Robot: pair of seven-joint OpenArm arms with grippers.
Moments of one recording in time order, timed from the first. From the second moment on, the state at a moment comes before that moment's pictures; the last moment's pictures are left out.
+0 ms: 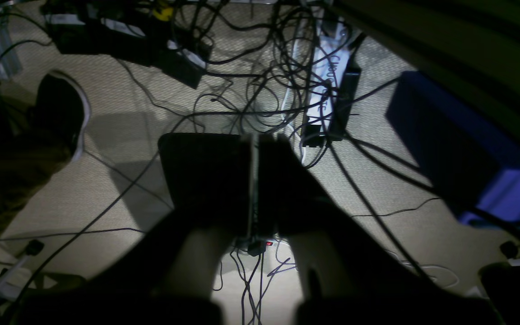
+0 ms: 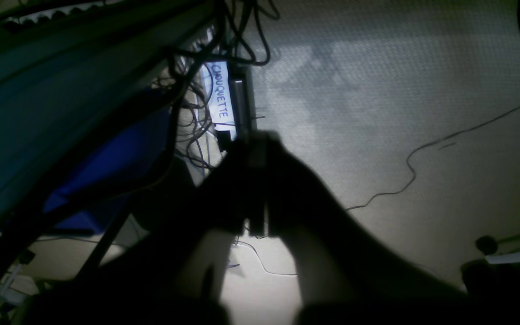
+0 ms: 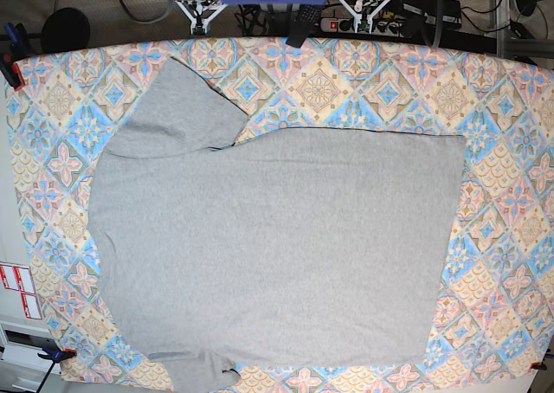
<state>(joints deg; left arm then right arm) 6.0 0.4 -1.2 3.1 -0.6 0.7 -3.9 -4.6 -1.1 5.2 3.1 -0.6 1.8 4.2</state>
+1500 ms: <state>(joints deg) 29.4 -3.8 -1.1 34.6 -0.6 0.8 -3.2 -25.9 4.6 5.3 27.4 -0.8 1.6 3.9</state>
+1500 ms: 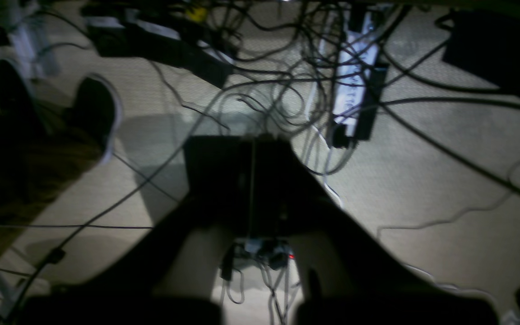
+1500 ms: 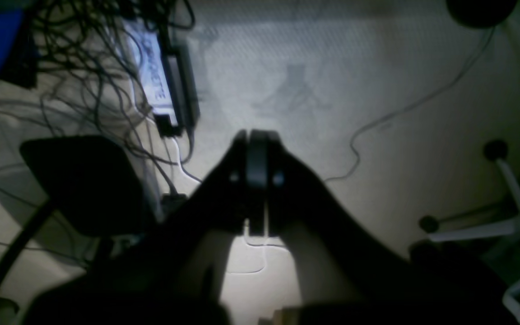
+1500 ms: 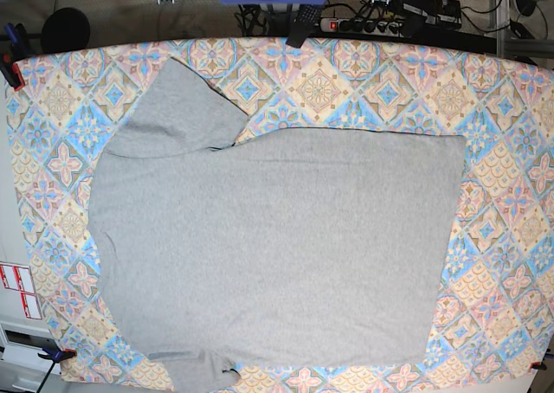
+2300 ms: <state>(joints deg) 61.3 -6.5 -1.1 101.1 -0.9 0.6 7.1 -55.0 5.6 16.3 85.2 -0.9 2.2 -5.8</state>
